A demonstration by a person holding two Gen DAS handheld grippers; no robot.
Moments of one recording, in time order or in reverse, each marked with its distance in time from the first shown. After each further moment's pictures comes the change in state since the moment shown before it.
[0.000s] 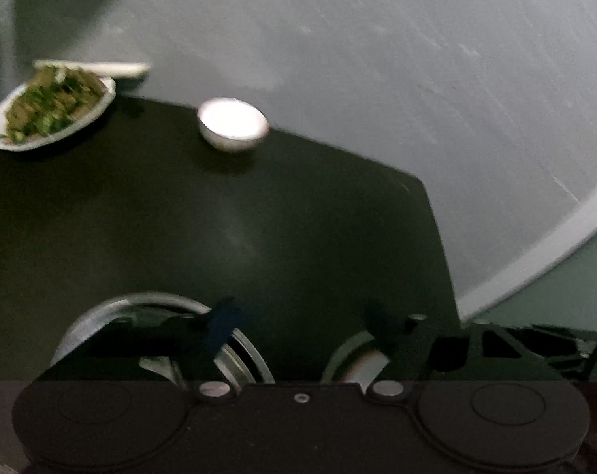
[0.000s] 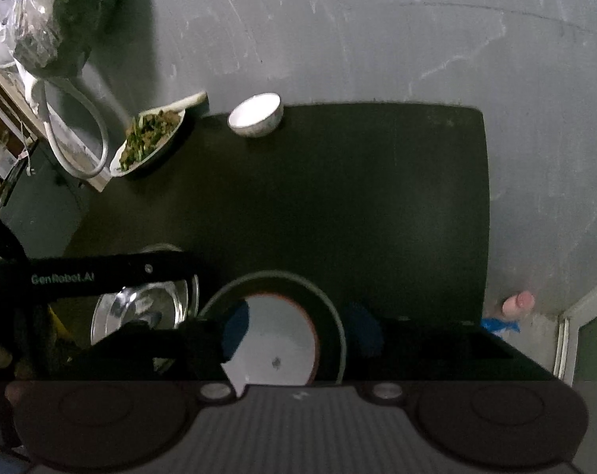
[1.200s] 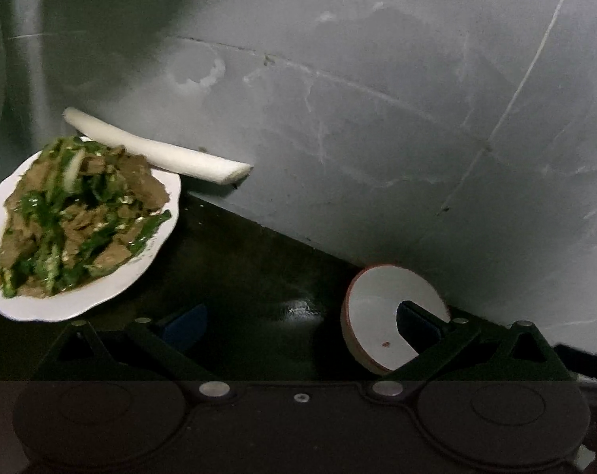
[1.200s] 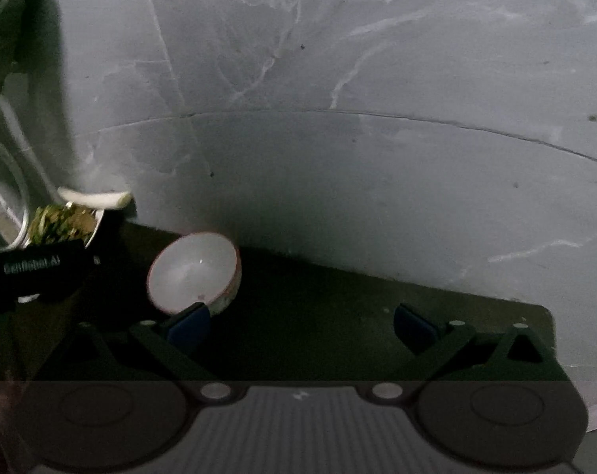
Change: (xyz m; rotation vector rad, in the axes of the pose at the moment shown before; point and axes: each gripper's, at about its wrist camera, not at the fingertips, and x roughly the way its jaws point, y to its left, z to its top) left arm 0.142 0.106 0.156 -0.137 -0.138 0.236; right arm 0.171 0.021 0.174 -0.081 -0.161 -0.154
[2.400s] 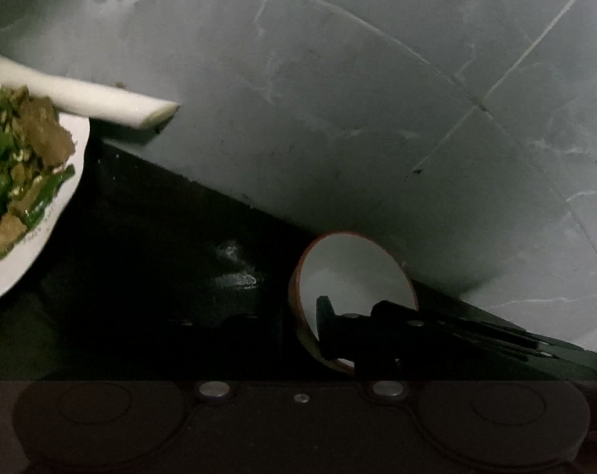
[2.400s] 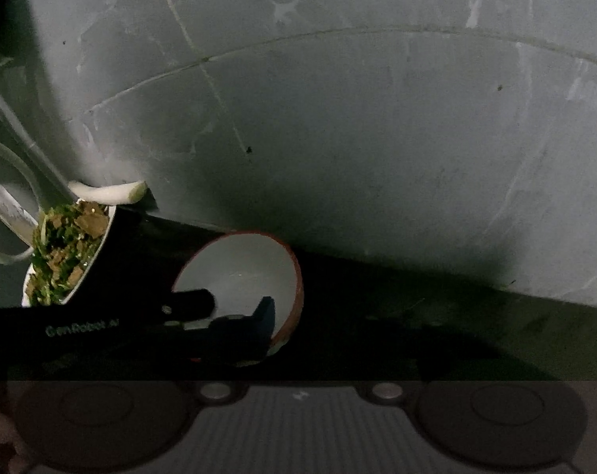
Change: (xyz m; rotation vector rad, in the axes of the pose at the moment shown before) left arm 0.057 0.008 0.007 -0.036 0.163 -0.247; right arm 0.074 0.027 0.018 0.054 0.118 0.153
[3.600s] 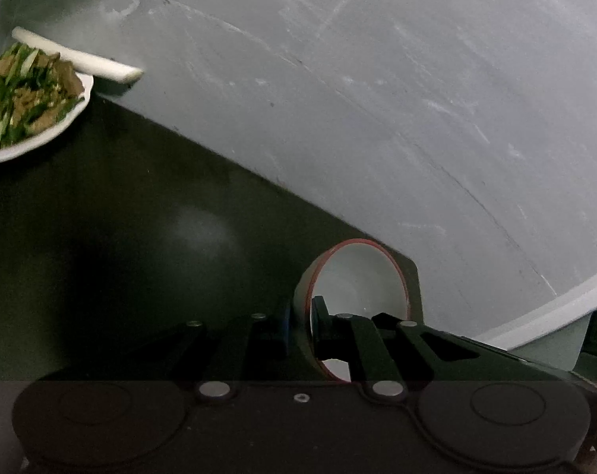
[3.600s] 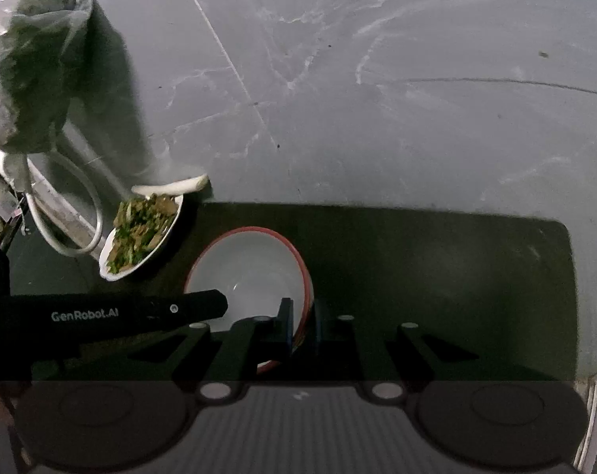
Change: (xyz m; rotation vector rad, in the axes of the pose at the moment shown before) left arm -0.121 -0.070 -0.105 -0.014 -0.013 -0.142; right arm -0.158 -0.010 -0.086 0.052 -0.074 0.047
